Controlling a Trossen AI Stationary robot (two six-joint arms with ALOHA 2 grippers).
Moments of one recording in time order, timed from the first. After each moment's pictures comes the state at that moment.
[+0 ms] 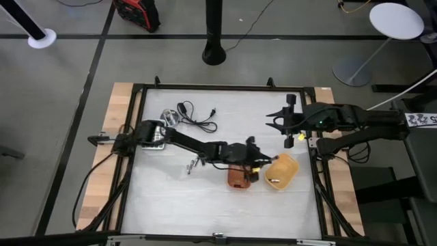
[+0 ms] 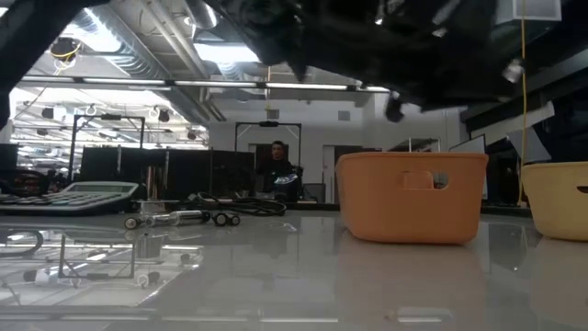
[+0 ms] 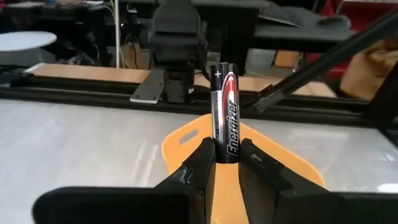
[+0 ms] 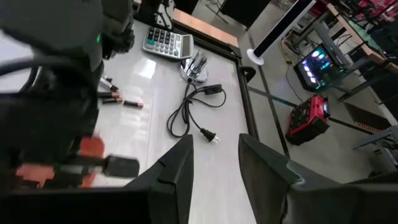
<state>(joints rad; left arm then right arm) -0.13 2.28 1.62 0.43 -0.18 -0.09 0.08 0.93 1.12 -0.67 0.30 -0.37</state>
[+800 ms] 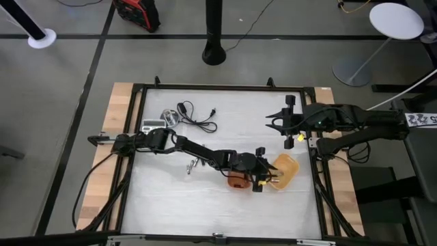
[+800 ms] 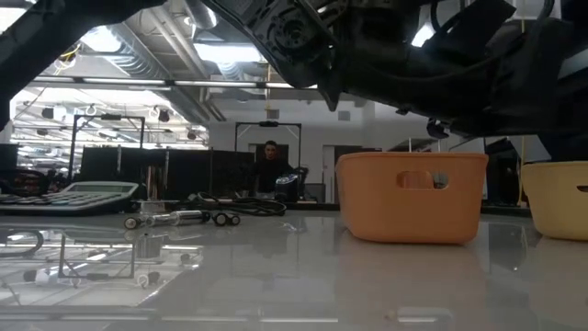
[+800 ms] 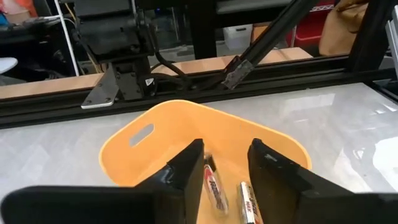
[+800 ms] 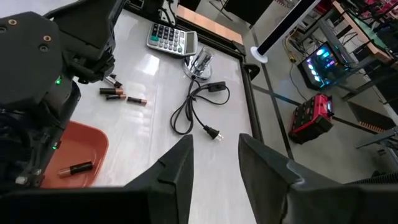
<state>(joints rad) -0.17 2.45 1.80 0.40 -0.11 0.08 0.08 0.93 1.12 -0.68 0.30 -0.37</state>
